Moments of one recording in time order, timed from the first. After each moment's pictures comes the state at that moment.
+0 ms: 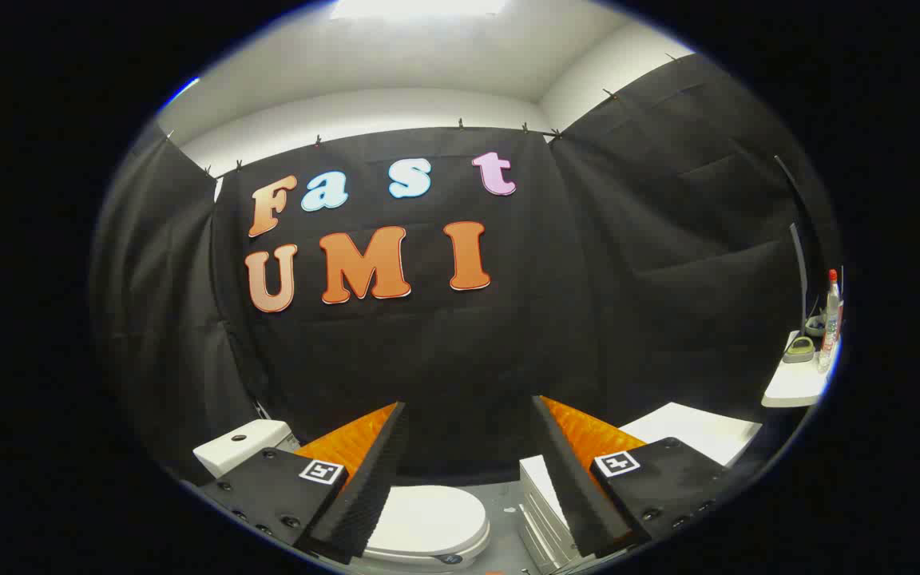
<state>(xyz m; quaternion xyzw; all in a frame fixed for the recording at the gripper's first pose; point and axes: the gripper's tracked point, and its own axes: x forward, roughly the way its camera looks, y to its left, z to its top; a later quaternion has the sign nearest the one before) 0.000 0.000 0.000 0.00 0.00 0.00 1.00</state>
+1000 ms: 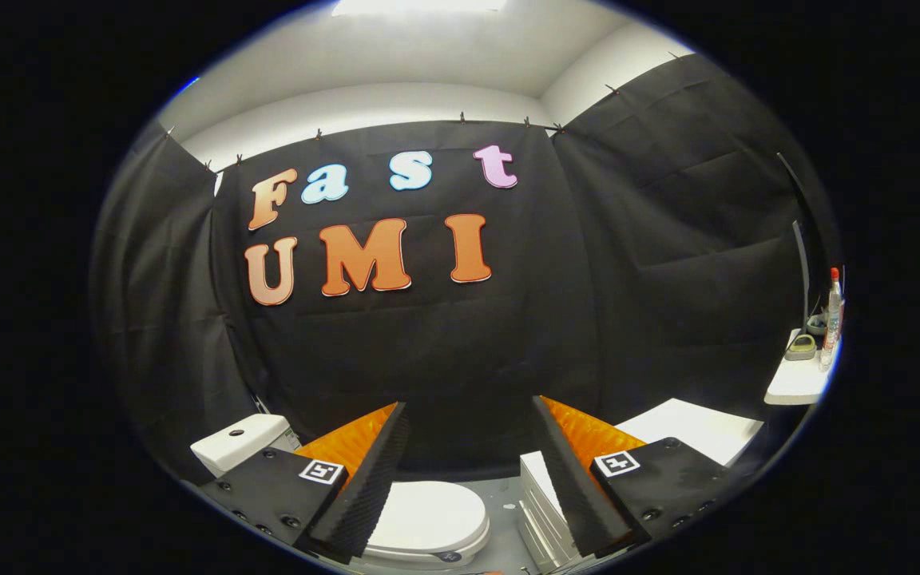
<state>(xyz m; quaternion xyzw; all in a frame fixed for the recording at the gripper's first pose) 0.008 0.002 -0.013 0.00 0.01 0.00 1.00</state>
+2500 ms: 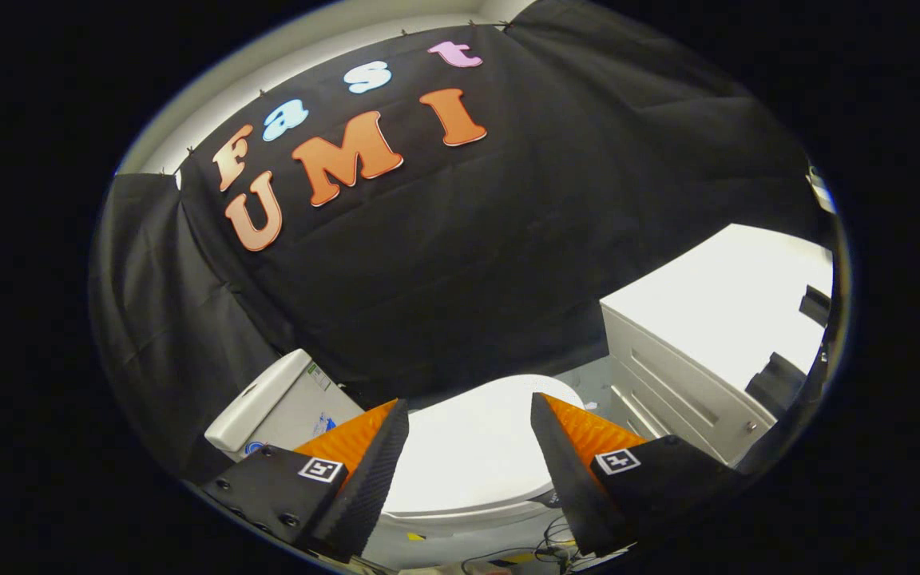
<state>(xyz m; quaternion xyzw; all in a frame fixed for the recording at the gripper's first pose) 0.063 0.088 -0.296 0.16 0.20 0.02 0.97</state>
